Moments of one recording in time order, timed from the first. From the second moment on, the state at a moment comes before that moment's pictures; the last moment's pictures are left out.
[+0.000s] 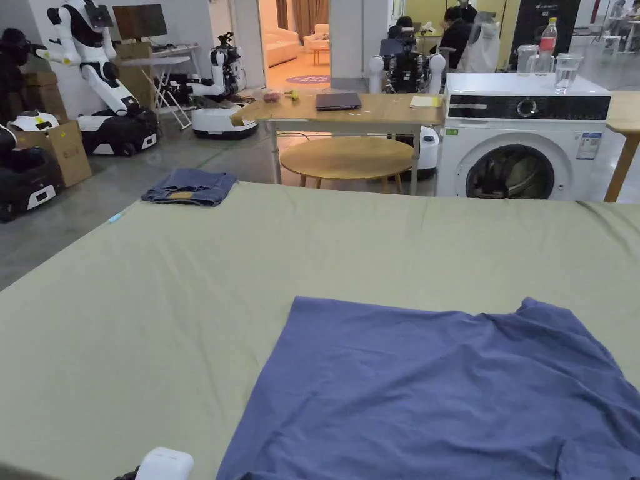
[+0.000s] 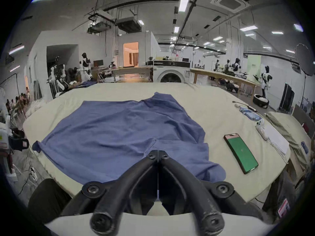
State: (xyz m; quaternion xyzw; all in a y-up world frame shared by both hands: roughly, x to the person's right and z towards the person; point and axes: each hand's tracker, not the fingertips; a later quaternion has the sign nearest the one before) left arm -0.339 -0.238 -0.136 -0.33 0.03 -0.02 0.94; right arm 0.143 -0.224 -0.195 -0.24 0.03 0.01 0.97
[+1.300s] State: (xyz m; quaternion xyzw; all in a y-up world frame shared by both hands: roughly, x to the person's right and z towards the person) left arm -0.324 -0.214 -0.169 -0.37 0.04 0.02 0.93; right arm 0.248 -0.263 -0.197 -0.30 0.02 -0.07 0.95
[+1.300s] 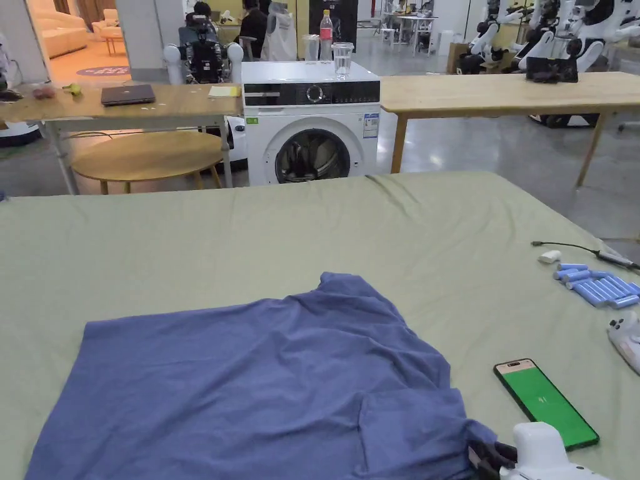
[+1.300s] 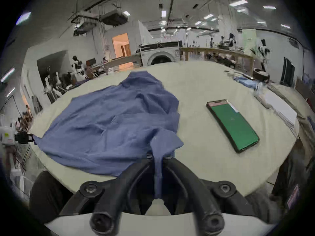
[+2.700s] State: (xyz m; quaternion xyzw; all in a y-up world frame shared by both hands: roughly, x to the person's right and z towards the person) left arm -0.250 -0.194 -0.211 -0.27 0.01 0.03 0.96; right arm 0.140 -0.183 -0.198 -0.18 0.05 -0.02 0.98
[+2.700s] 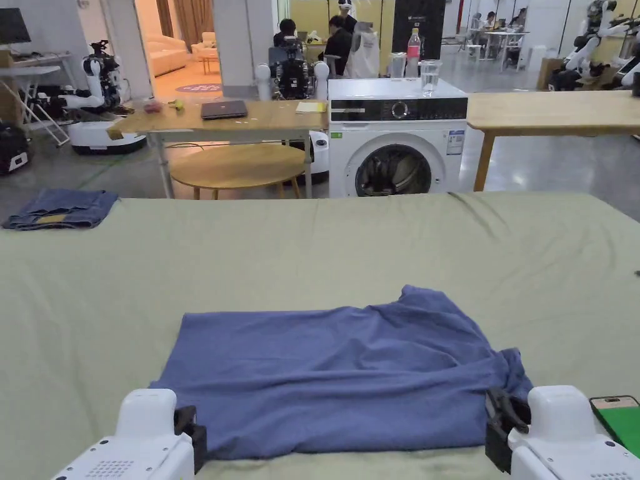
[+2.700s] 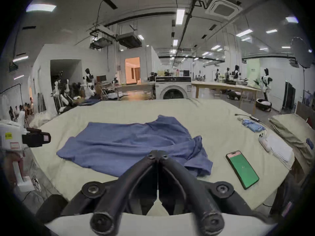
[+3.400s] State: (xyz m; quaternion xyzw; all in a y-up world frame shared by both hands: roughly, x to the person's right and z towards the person) left arm -0.346 -0.271 -0.300 -0.42 0.11 0.08 0.90; right arm 0.178 -0.221 -0.217 -0.24 0.01 -0.02 0.97
